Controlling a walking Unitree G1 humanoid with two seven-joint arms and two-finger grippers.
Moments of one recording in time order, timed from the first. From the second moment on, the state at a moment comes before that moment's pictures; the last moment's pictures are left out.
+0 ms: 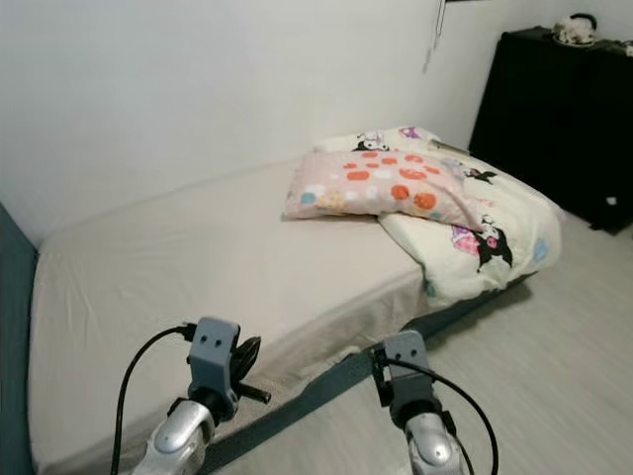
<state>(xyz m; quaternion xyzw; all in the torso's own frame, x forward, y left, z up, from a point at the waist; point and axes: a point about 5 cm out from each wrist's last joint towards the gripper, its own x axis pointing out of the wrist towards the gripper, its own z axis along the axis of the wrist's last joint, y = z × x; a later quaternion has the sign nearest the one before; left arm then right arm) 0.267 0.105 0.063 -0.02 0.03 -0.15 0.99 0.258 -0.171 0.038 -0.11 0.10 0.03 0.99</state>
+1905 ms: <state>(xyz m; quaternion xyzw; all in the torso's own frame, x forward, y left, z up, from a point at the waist) 0.267 0.106 0.063 -0.01 0.03 -0.14 0.99 0.259 -0.165 0.040 -0.13 0.10 0.06 0.98</state>
